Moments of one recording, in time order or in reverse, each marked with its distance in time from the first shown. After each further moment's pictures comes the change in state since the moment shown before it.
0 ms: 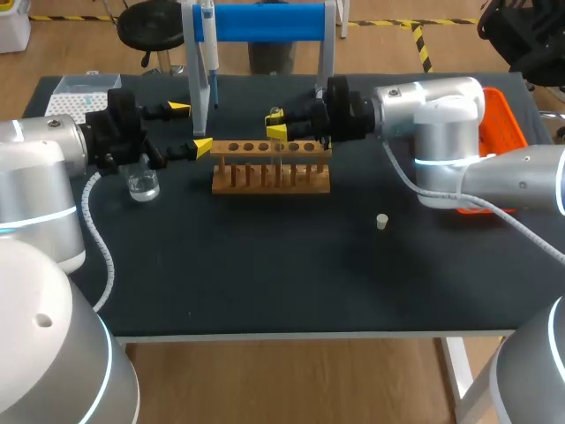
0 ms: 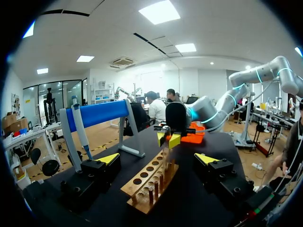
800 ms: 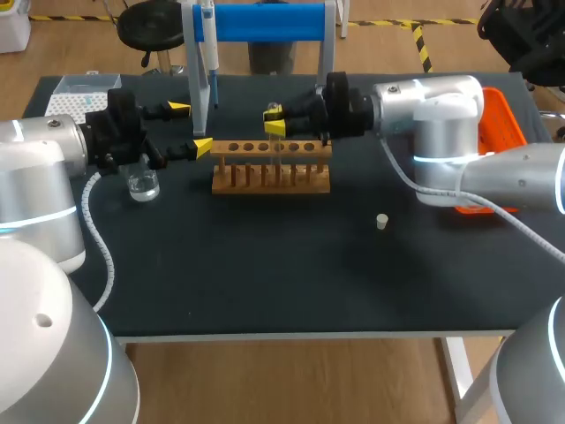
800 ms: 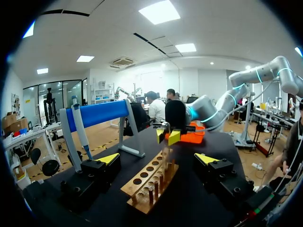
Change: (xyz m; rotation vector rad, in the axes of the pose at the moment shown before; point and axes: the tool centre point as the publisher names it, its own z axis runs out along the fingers) left arm 0.000 0.000 0.000 0.000 0.000 0.000; right arm 0.000 0.012 0.003 -0.024 0.004 0.001
